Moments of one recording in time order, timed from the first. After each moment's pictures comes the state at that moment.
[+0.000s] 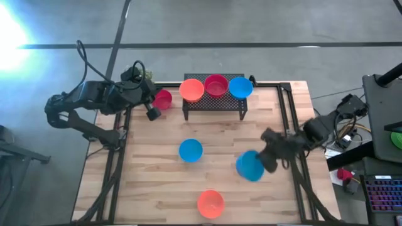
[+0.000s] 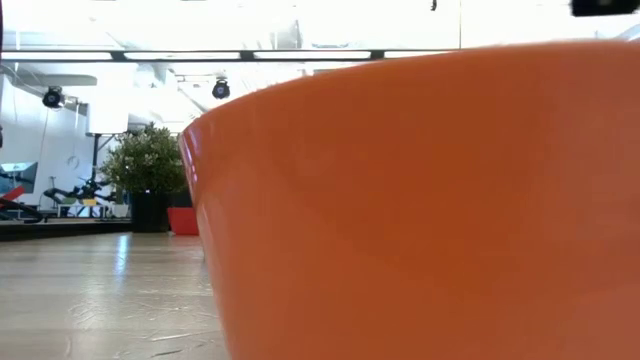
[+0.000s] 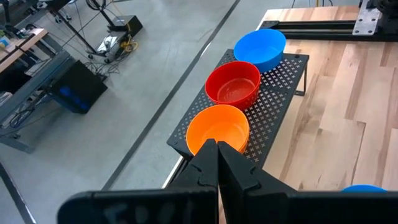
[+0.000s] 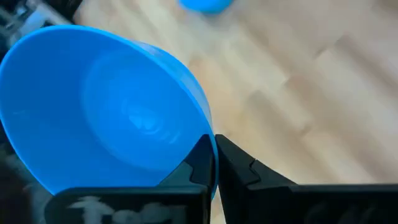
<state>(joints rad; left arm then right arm) -0.04 1.20 1.71 -1.14 -0.69 -0.07 0.54 1.08 1.15 -0.98 0.22 1.25</state>
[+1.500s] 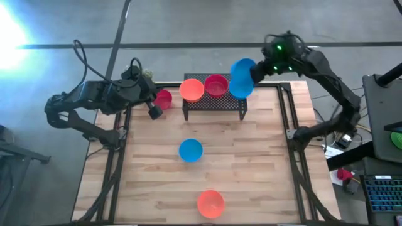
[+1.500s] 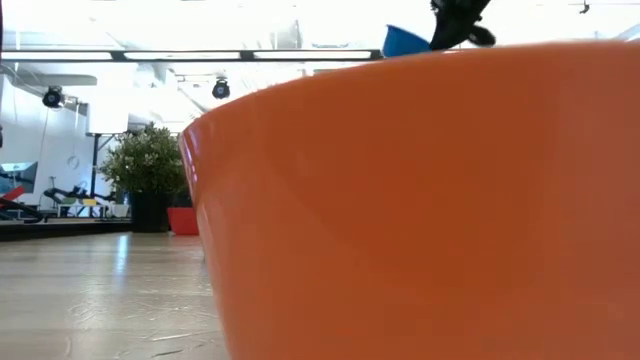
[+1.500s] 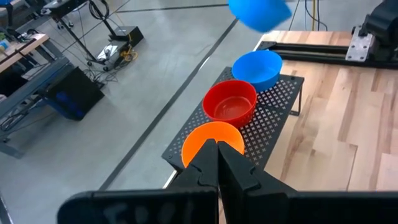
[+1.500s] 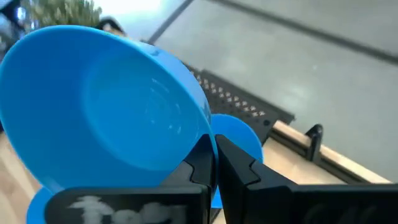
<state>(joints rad) -0.04 1.20 1.71 -1.07 -0.69 -0.08 -0.73 1.35 1.69 -1.09 -0.03 0.30</state>
